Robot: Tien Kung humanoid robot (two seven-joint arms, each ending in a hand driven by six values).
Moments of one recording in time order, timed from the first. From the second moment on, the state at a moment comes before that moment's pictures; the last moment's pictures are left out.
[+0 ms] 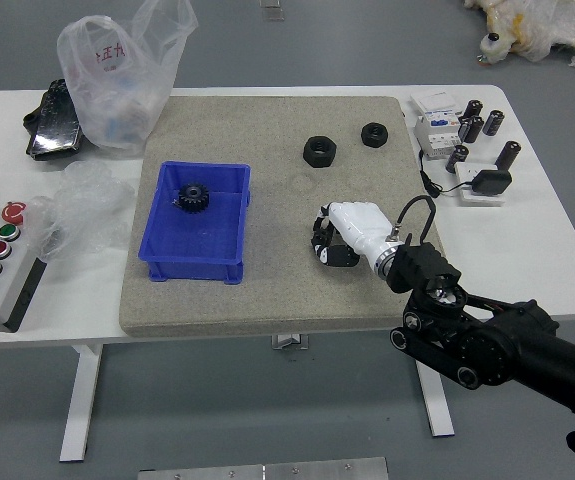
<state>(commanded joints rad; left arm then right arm) -0.20 0.16 -0.94 -0.28 1.41 -0.14 0.25 0.69 -0.19 0.41 0.99 -1.84 -0.31 -0.27</state>
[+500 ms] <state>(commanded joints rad) -0.20 0.16 -0.95 -0.28 1.43 -0.15 0.25 0.82 -0.14 0.37 1.17 -1.89 -0.32 -0.27</state>
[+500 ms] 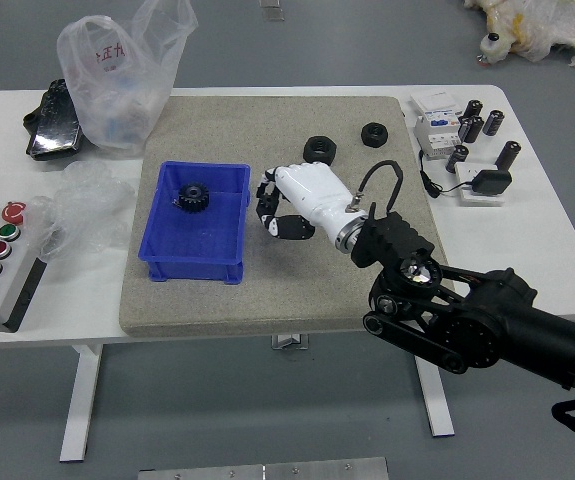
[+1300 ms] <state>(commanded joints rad) -0.20 0.17 -0.96 -0.29 1.44 -0.15 0.25 0.89 -0.07 0.28 1.19 -1.89 -0.33 -0.31</state>
